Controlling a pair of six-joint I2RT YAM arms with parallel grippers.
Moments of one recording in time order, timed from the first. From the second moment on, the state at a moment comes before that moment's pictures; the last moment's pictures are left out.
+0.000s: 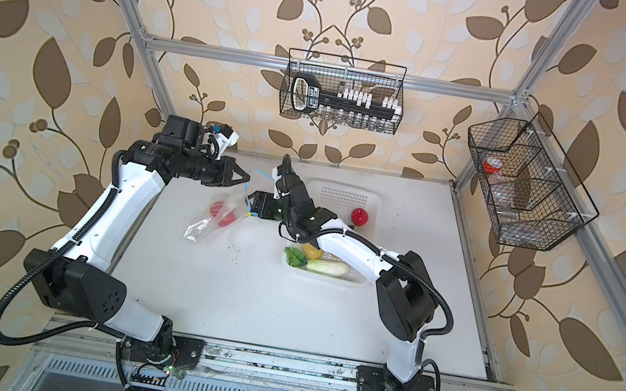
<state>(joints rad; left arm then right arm) -0.10 1.49 1.58 -0.94 0.65 -0.21 0.79 1.83 1.45 -0.06 -0.09 0.67</state>
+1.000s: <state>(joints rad) -0.11 1.40 1.51 -0.92 0.62 -0.18 0.77 1.67 1.31 -0.02 -0.06 0.72</state>
